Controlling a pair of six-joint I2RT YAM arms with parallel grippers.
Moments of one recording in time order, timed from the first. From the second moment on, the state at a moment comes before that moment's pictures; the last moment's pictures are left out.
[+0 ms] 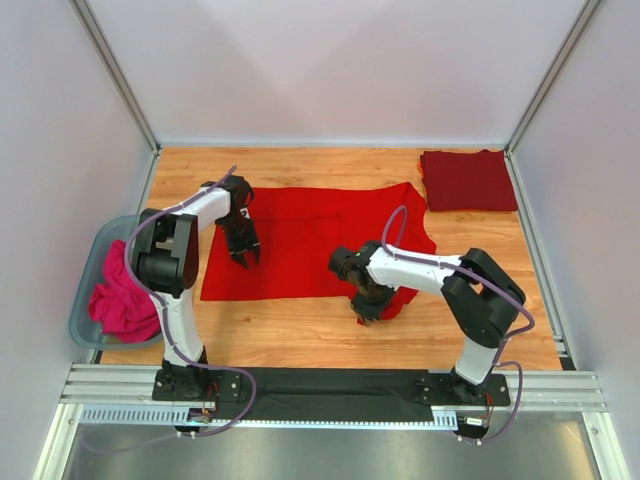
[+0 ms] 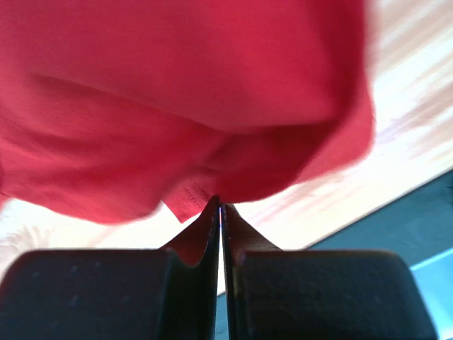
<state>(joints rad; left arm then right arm) -0.19 1.99 1.37 -0.92 0.13 -0.50 0.88 1.77 1.11 -1.05 0.15 1.57</state>
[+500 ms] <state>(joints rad) -0.18 1.99 1.38 -0.93 0.13 -0.50 0.88 1.30 0.90 -1.22 0.19 1.50</state>
